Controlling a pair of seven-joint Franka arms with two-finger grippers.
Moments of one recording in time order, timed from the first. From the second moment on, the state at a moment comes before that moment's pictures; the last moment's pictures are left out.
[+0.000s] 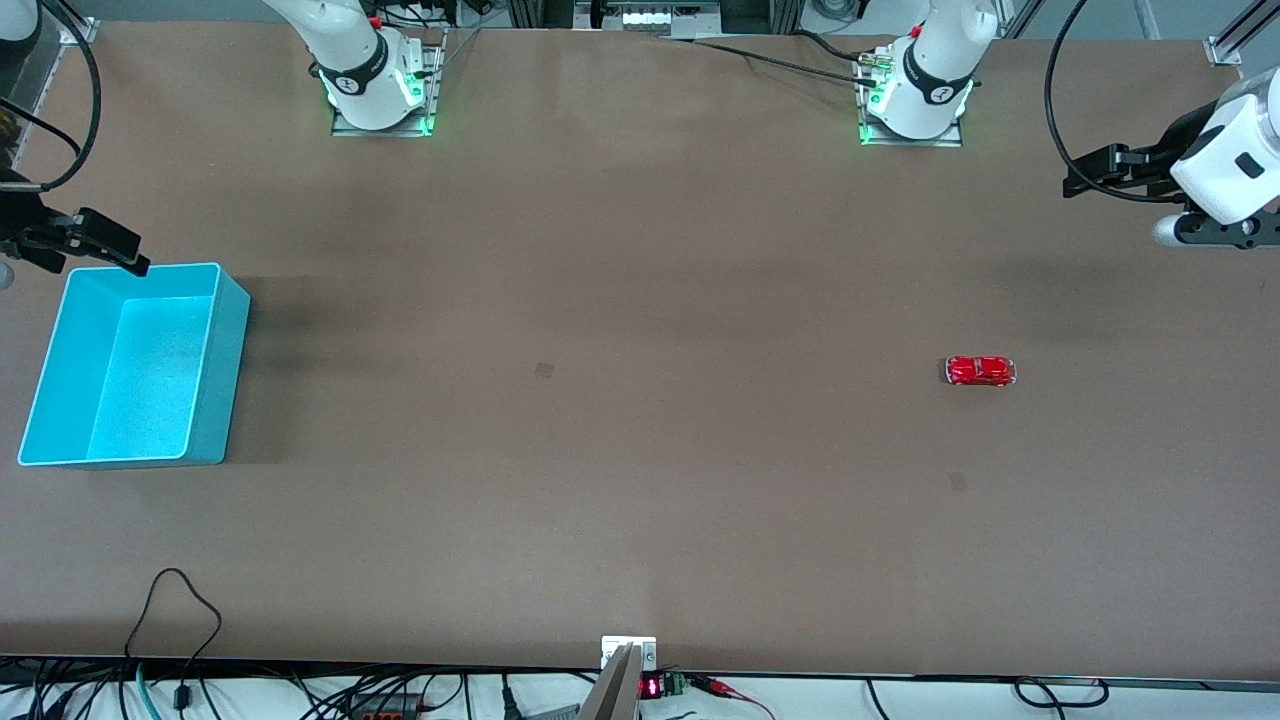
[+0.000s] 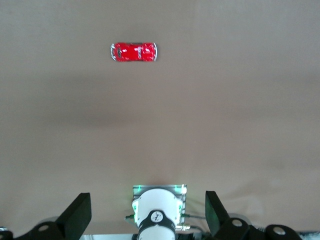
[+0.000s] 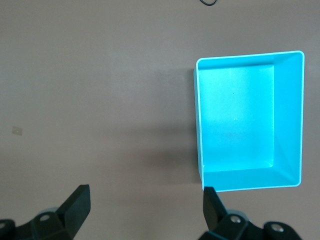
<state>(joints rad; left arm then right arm) -0.03 -0.01 0.03 -1.62 -0.02 1.28 0.03 0.03 0.01 -0.12 -1.68 -0.01 1.70 -0.06</state>
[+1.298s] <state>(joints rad) 0.03 0.19 0.03 -2.01 0.08 2.05 1.22 0.03 0.01 -0.12 -1.68 -0.01 1.72 -0.06</state>
